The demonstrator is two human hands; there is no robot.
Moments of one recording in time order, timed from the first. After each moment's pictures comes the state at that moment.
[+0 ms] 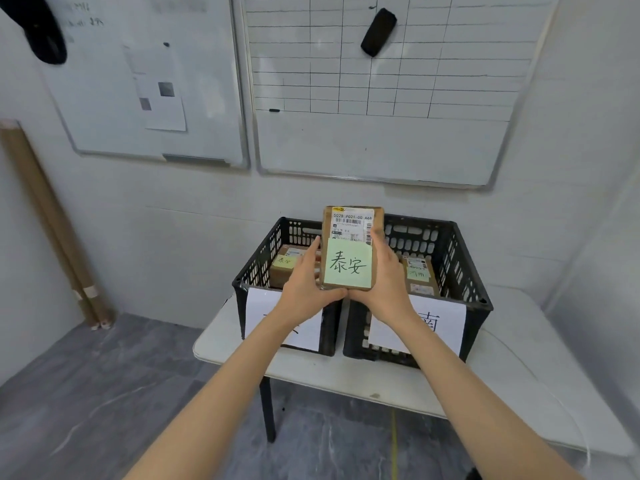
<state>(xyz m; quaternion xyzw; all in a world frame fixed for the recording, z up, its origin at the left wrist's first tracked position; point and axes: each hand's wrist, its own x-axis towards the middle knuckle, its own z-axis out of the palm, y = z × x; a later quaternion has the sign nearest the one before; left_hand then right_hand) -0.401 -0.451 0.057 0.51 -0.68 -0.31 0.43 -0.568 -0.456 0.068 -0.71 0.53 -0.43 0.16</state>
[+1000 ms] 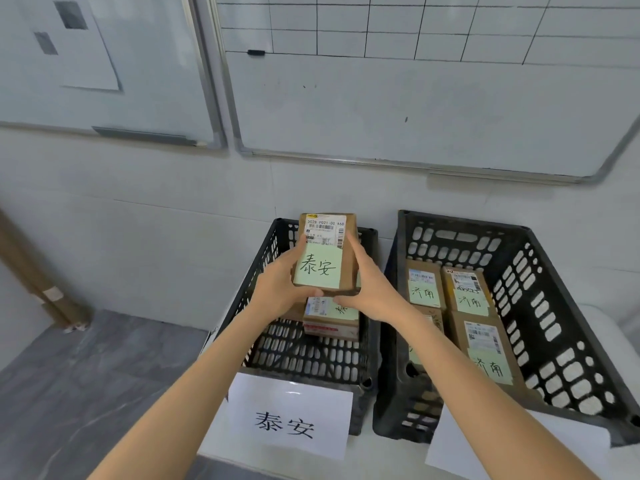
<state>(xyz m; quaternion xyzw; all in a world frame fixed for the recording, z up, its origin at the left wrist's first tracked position) -0.305 -0.767 -0.003 0.57 -0.70 -0.26 0.34 -0.502 -0.757 0.026 -0.74 0.49 -0.29 0.36</state>
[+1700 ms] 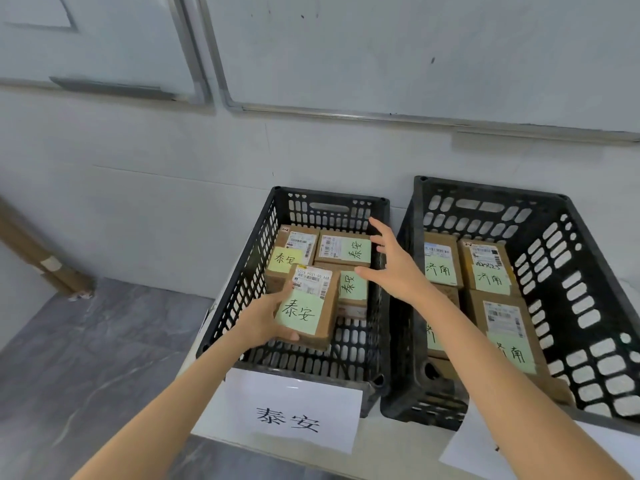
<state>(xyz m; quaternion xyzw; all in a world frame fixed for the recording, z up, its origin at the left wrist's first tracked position) -0.265 -0.767 -0.100 0.62 -0.66 -0.40 0.10 -0.527 -0.806 -0.024 -0.66 0.58 -0.28 0.39</state>
